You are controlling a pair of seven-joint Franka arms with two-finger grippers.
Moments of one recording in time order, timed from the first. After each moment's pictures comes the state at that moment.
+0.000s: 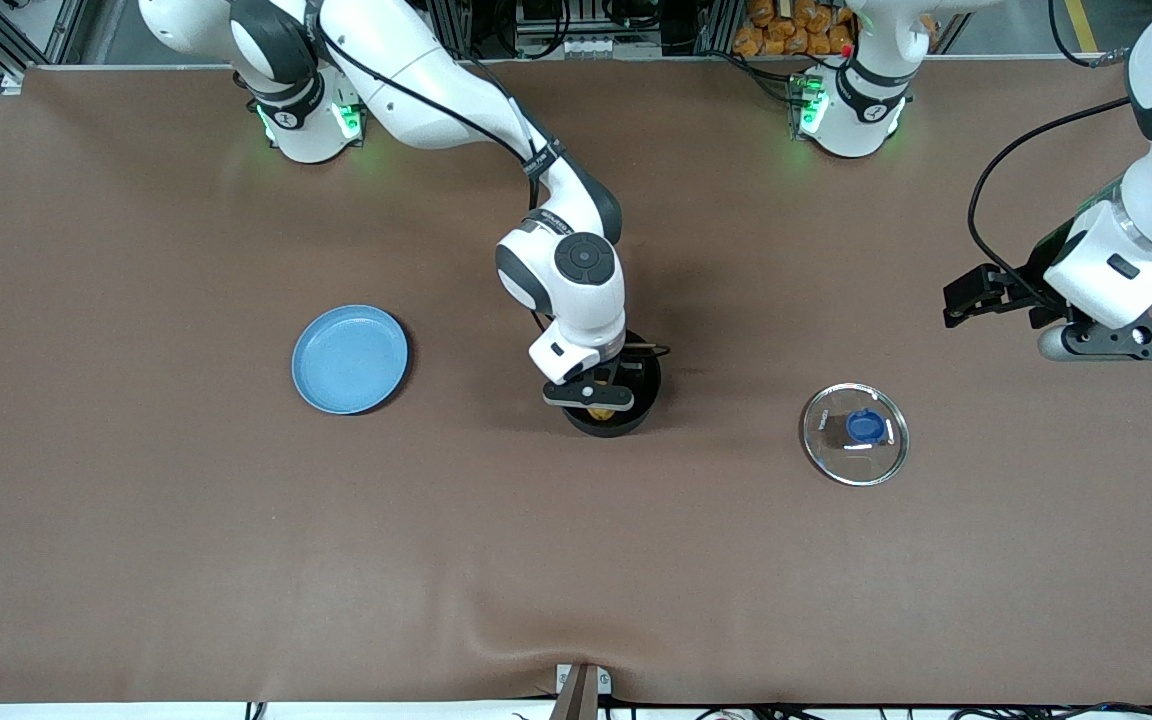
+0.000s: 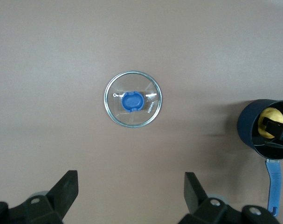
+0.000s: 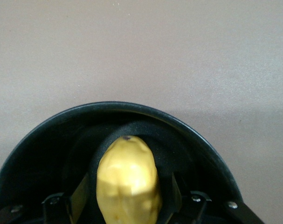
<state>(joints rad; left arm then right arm) 0.05 0.13 -0.21 -1.51 -0.01 1.63 -0.16 0.88 0.91 -0.12 -1.26 0.02 2.33 0.92</state>
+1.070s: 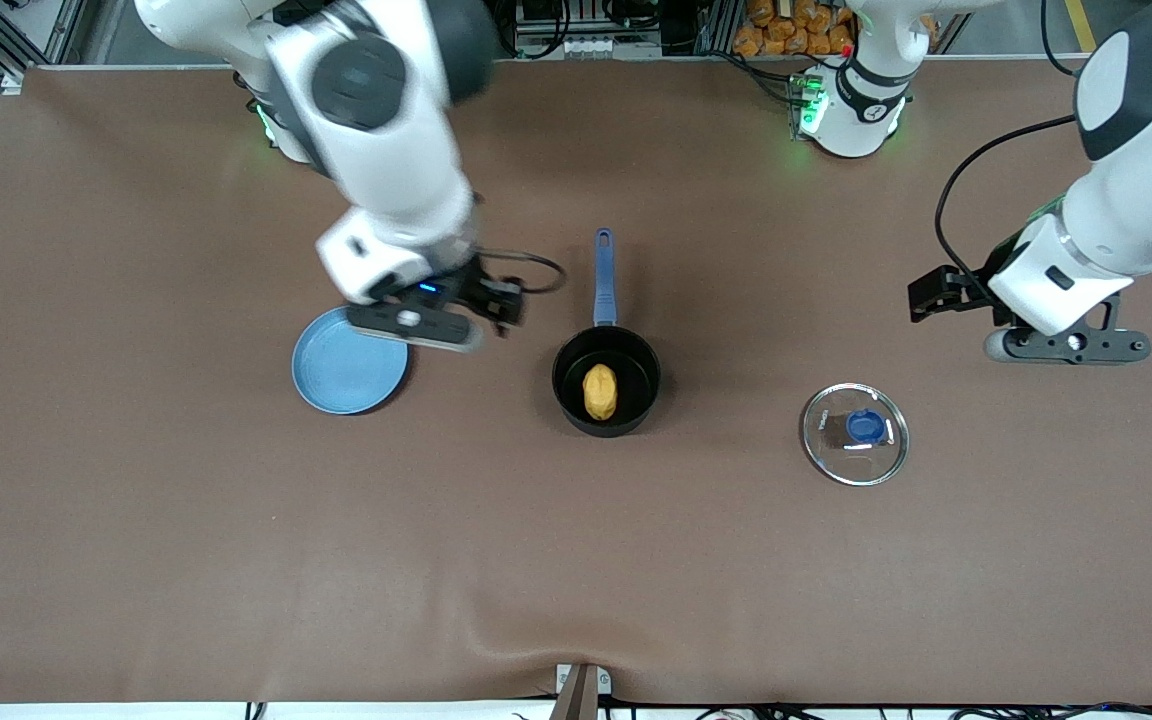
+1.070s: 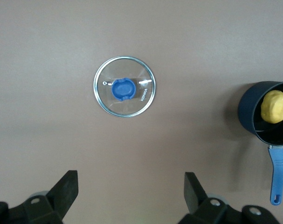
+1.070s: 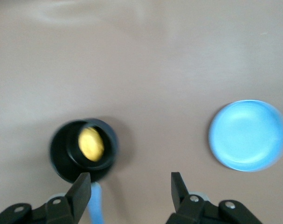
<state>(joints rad) 0.03 0.14 -0.24 -1.57 -0.01 1.64 -0.16 0.67 0.37 -0.13 -1.22 0.06 1.63 0.72</state>
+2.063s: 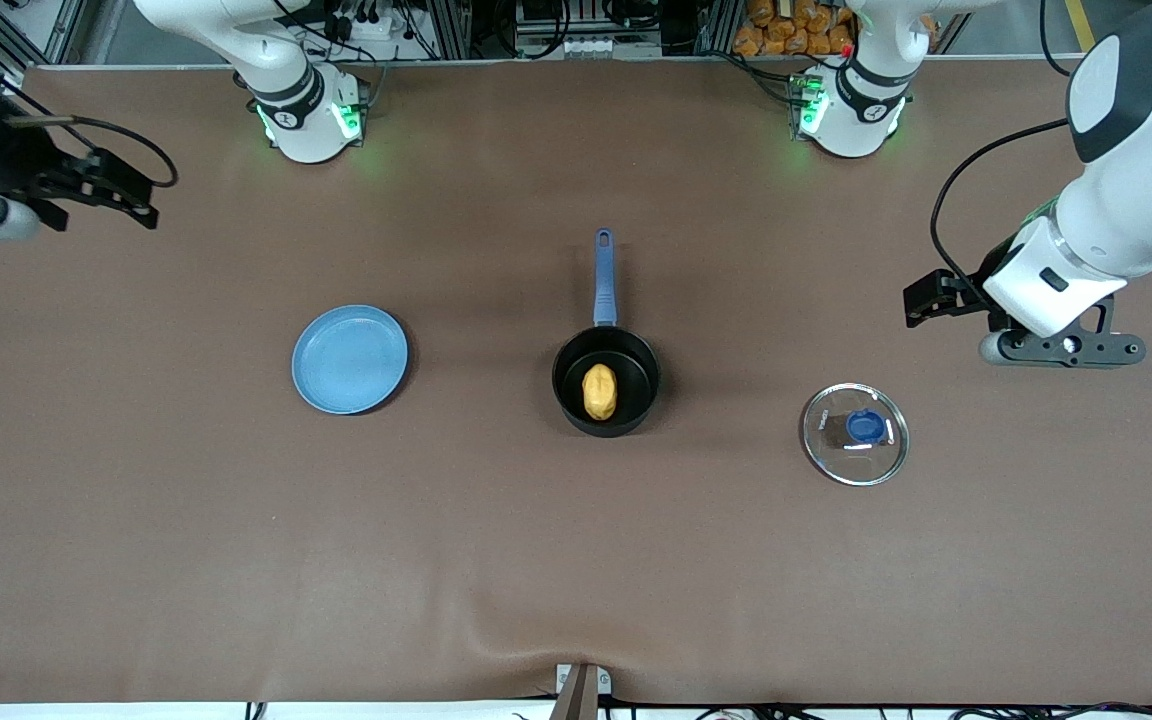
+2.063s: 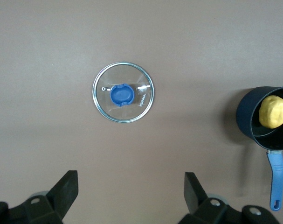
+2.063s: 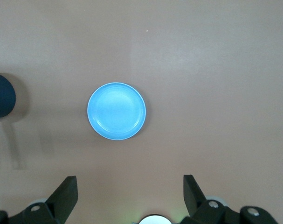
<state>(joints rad) 0.04 0.14 -0.25 -1.58 -0.01 1.67 -0.16 0.22 -0.08 -0.13 -1.56 0.01 1.43 0.09</state>
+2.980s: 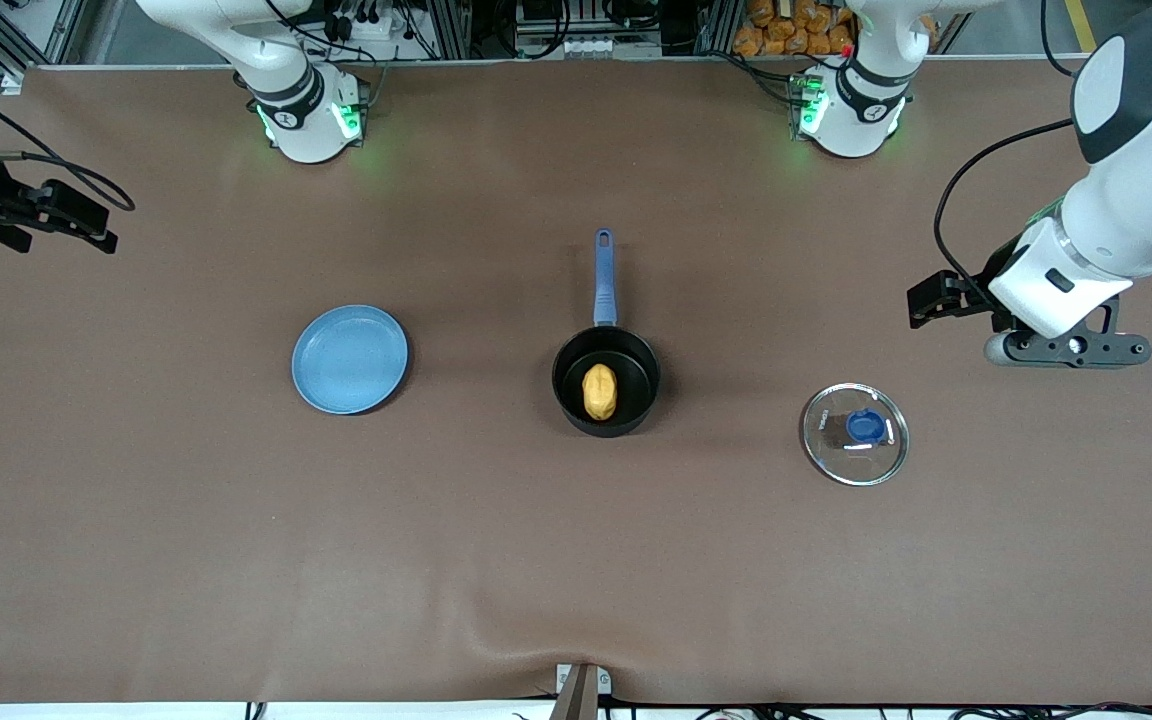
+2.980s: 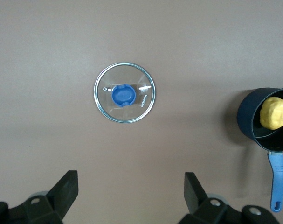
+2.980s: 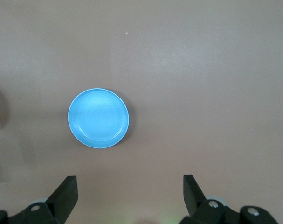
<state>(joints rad) 0.05 0.13 -0.25 -1.58 -0.01 1.67 -0.16 0.11 -0.09 -0.13 -1.67 0.00 1.53 0.01</state>
